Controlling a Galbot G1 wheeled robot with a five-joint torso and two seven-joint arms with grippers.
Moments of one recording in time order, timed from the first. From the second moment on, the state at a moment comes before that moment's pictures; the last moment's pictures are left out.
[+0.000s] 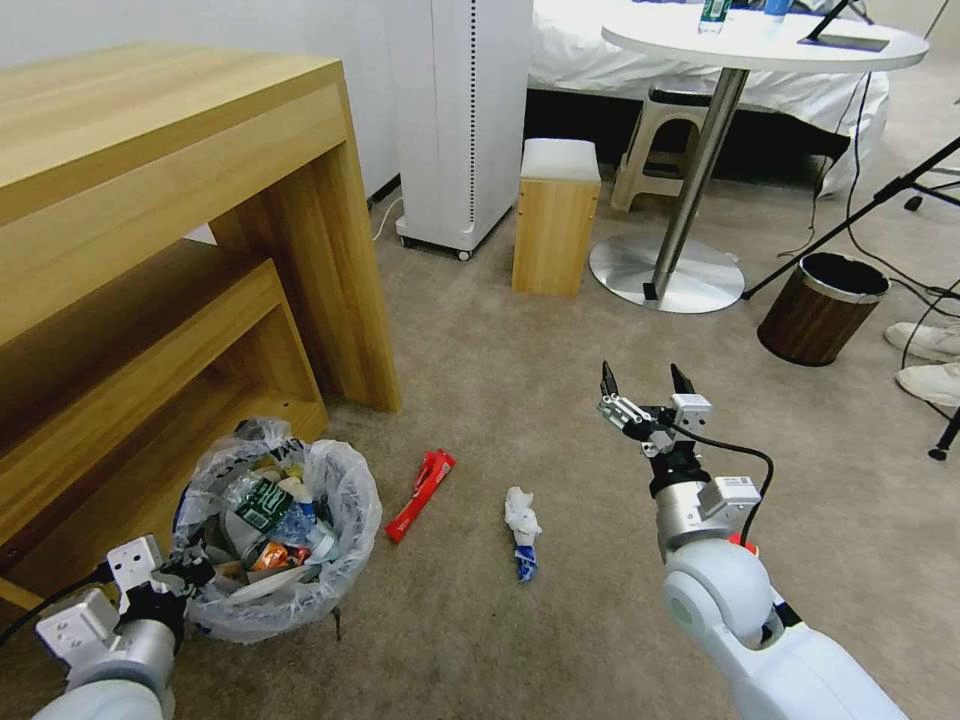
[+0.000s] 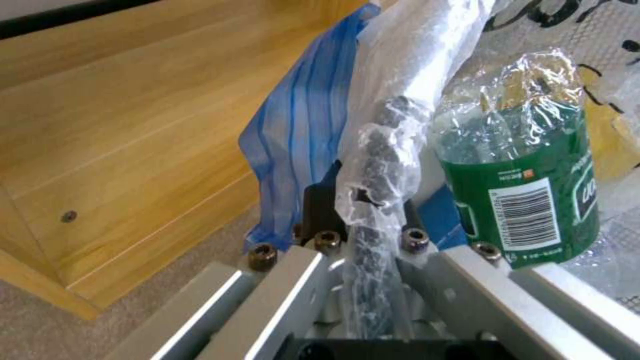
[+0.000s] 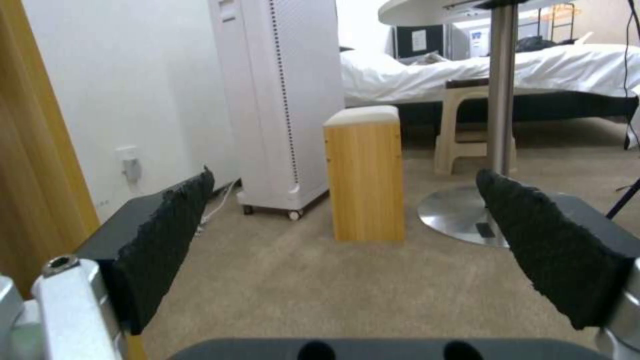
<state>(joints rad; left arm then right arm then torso) 1.73 -1.27 -0.87 -2.24 -0.79 0.47 -0.38 -1.19 1.03 0.20 2.01 0.48 0.12 0.42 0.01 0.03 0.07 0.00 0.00</state>
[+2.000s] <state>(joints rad) 1.73 -1.25 -0.87 -2.25 -0.82 0.50 -0.41 -0.97 1.02 -0.07 1.86 1.16 -0.51 0.80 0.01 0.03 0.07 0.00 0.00</state>
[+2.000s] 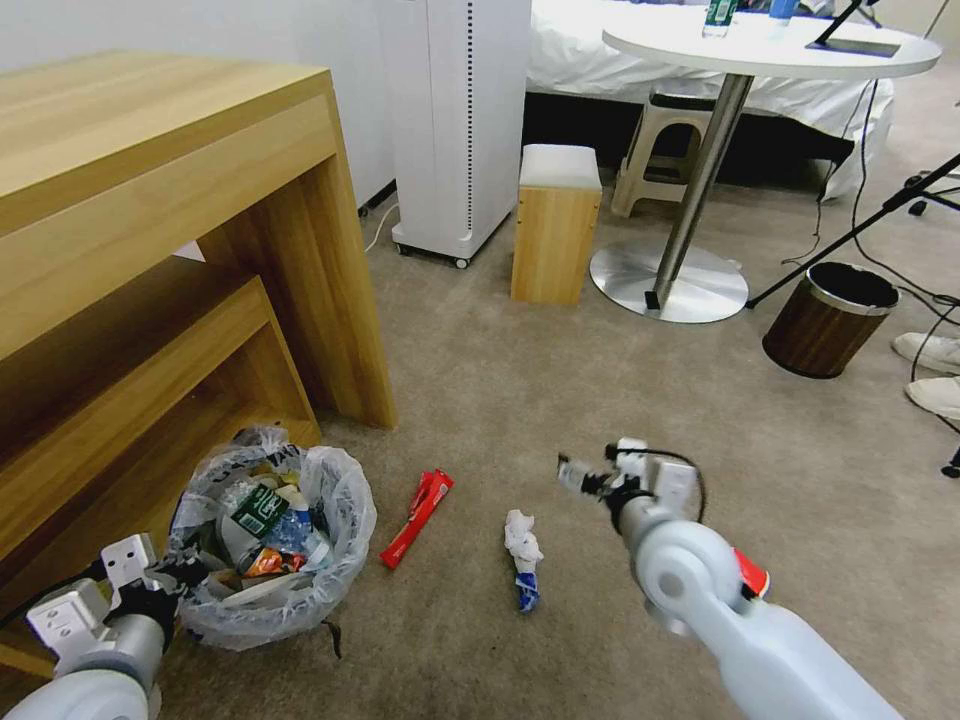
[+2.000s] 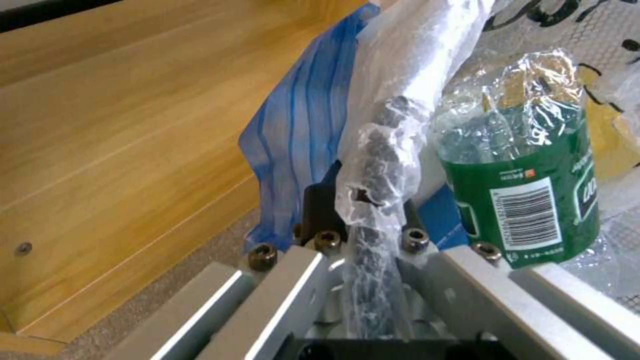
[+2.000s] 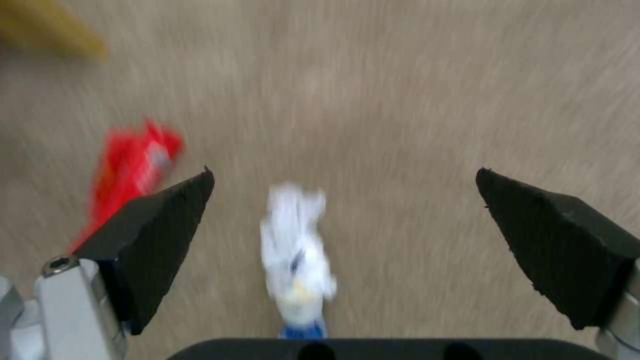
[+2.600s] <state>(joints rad) 1.73 -1.29 -0.87 -2.26 -0.80 0.48 -0.40 -0.78 1.21 -0.38 1.42 1.08 -0.54 0.73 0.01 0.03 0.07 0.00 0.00</state>
